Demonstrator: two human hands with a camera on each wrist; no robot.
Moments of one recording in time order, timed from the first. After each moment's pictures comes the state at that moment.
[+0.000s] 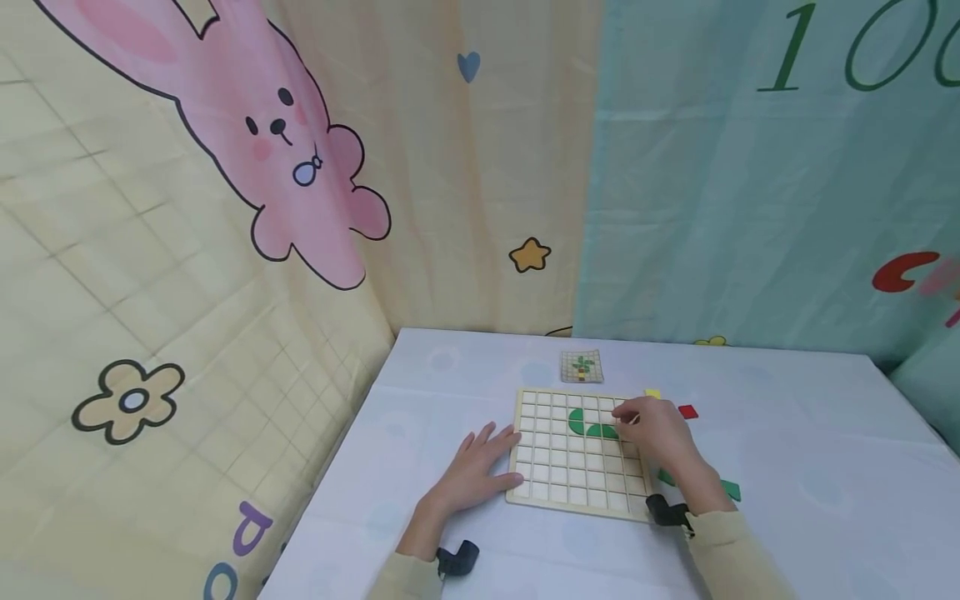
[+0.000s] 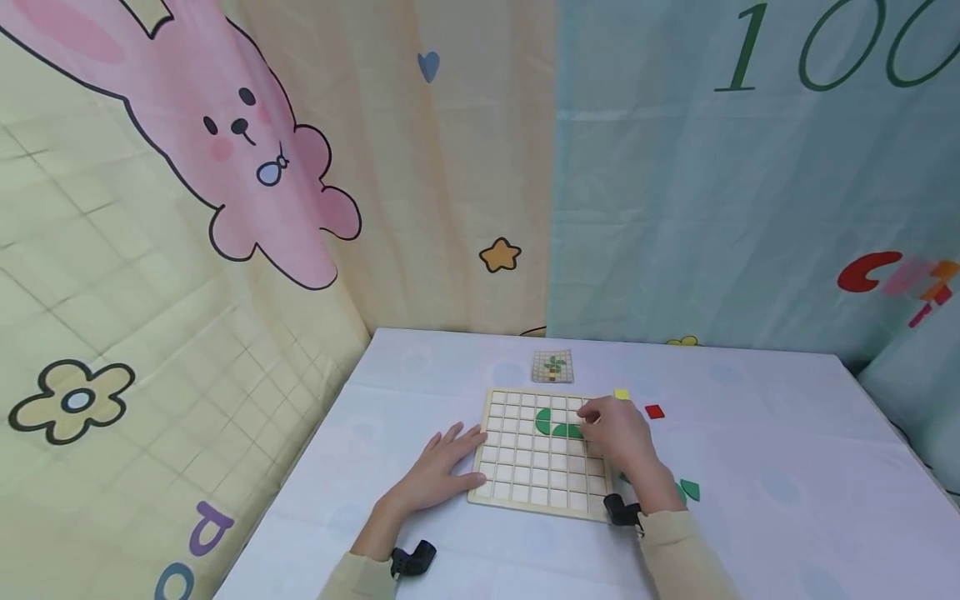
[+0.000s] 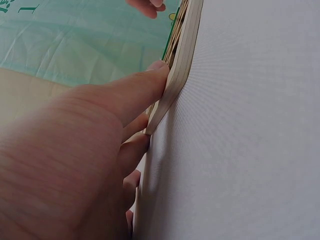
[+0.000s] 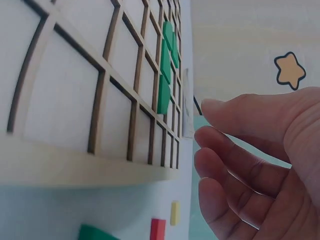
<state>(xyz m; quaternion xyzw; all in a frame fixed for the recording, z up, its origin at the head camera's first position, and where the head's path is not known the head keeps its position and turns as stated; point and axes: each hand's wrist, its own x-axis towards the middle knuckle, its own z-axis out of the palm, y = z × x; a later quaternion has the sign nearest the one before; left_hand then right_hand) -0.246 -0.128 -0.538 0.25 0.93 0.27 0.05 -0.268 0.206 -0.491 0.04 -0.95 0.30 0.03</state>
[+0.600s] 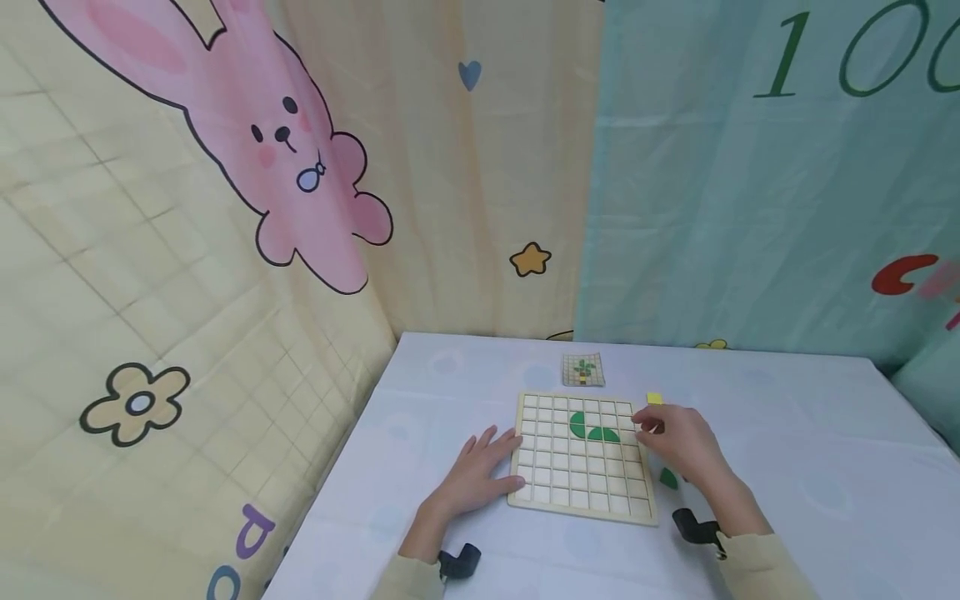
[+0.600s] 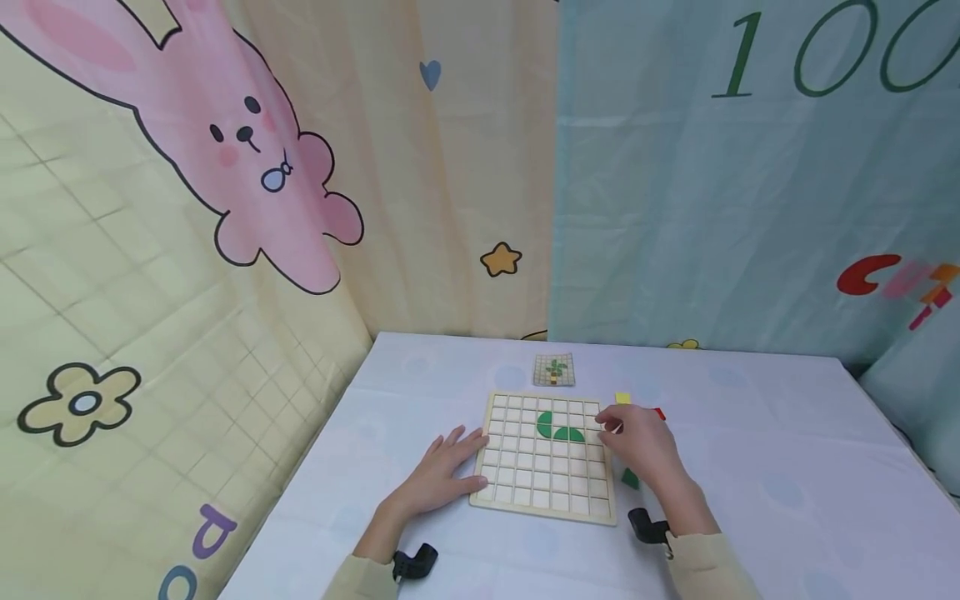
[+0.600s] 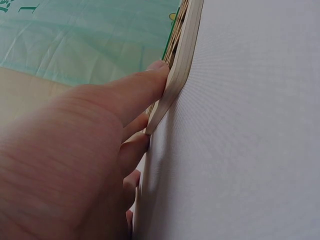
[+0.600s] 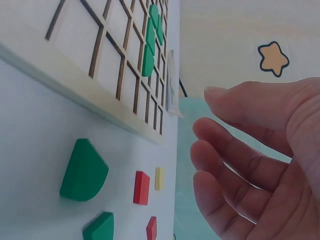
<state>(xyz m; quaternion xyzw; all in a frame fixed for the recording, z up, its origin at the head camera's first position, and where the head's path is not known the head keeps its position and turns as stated) -0.246 -0.128 -0.540 0.25 0.93 0.27 0.05 -0.243 0.226 -0.478 0.05 -0.95 0.29 0.05</state>
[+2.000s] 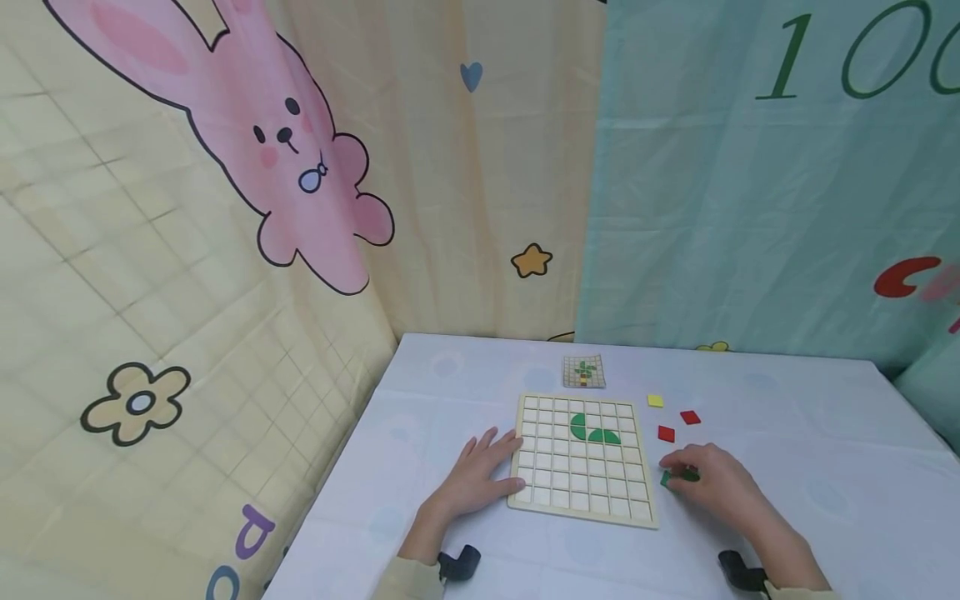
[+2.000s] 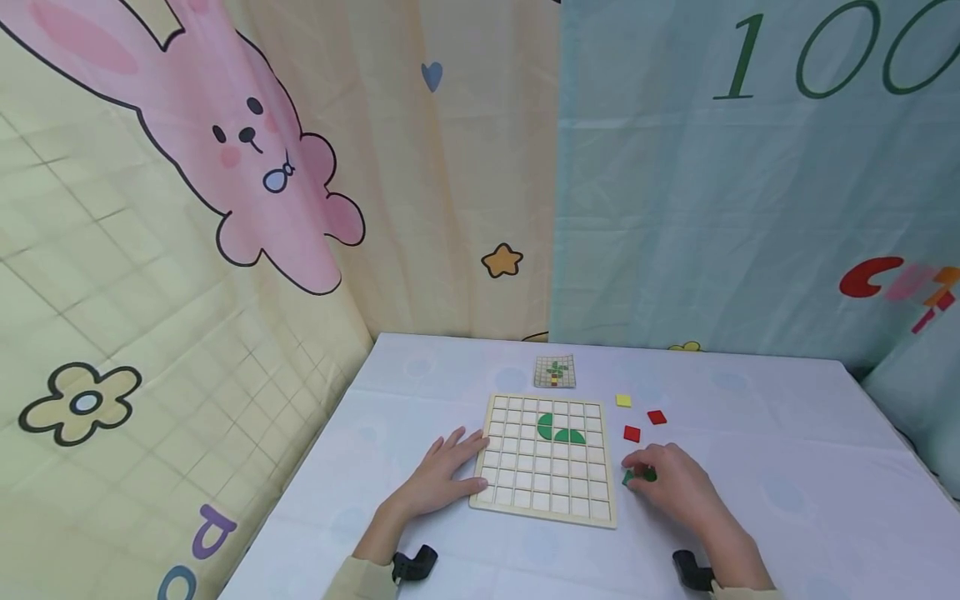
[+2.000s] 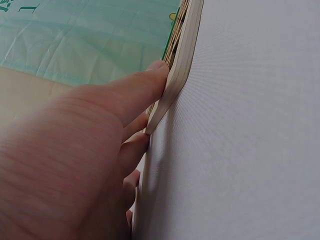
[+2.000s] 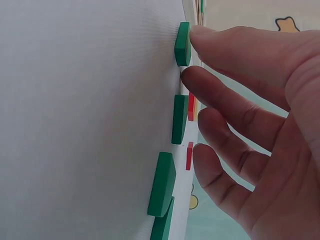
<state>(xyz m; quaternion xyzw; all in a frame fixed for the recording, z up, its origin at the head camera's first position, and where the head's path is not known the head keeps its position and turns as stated) -0.245 -0.129 -0.540 0.25 0.92 0.29 0.05 -0.217 0.267 -0.510 0.04 -0.97 0.25 -0.04</state>
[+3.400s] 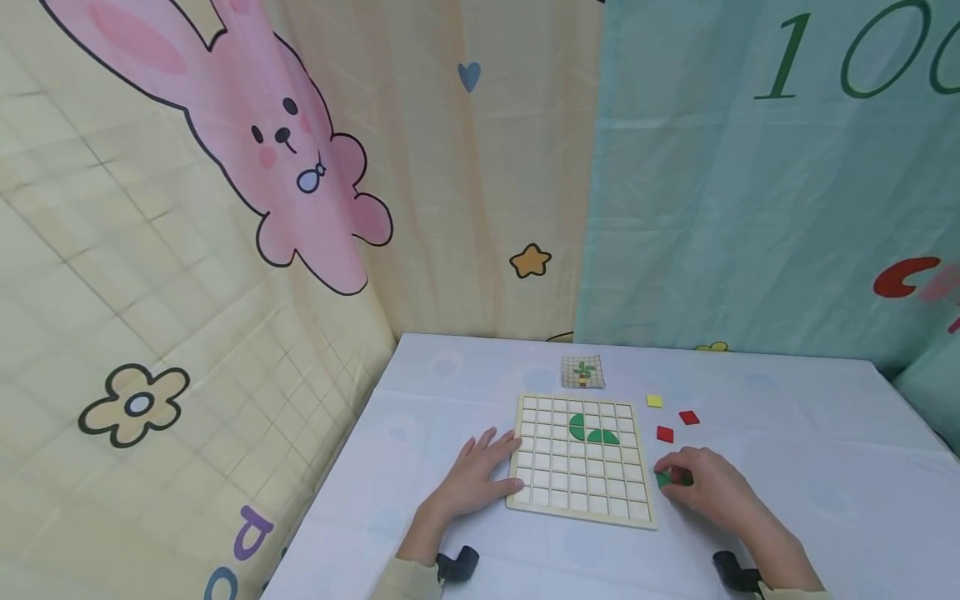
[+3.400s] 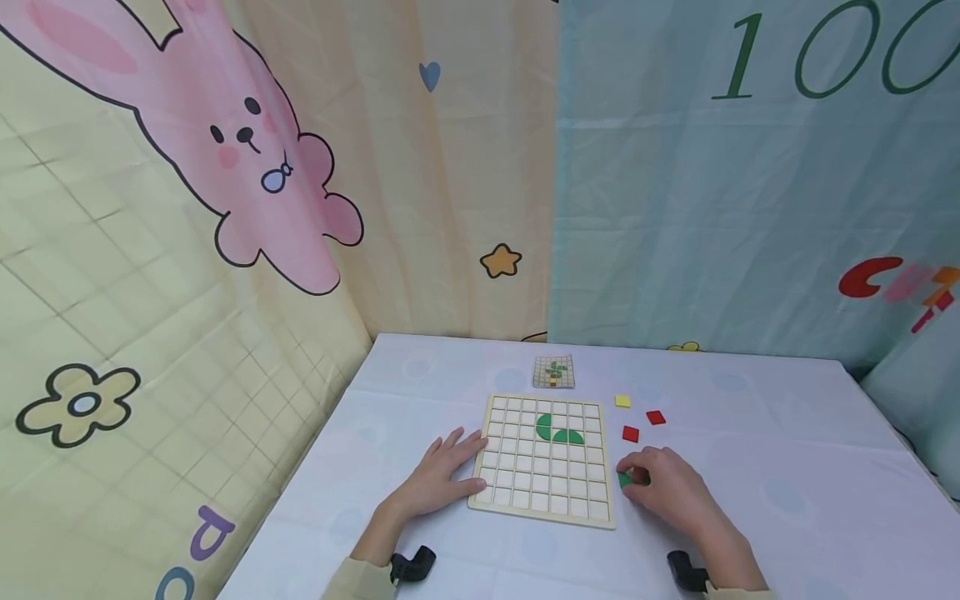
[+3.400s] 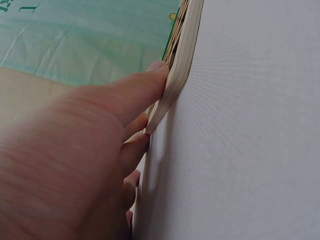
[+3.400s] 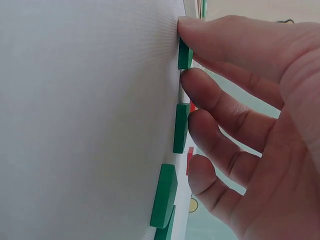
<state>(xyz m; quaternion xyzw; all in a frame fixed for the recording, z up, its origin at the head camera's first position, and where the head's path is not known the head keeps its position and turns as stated) -0.245 -0.130 -0.540 0.25 0.93 0.28 0.05 -0.214 0.259 -0.508 0.04 -0.97 0.24 -0.06</state>
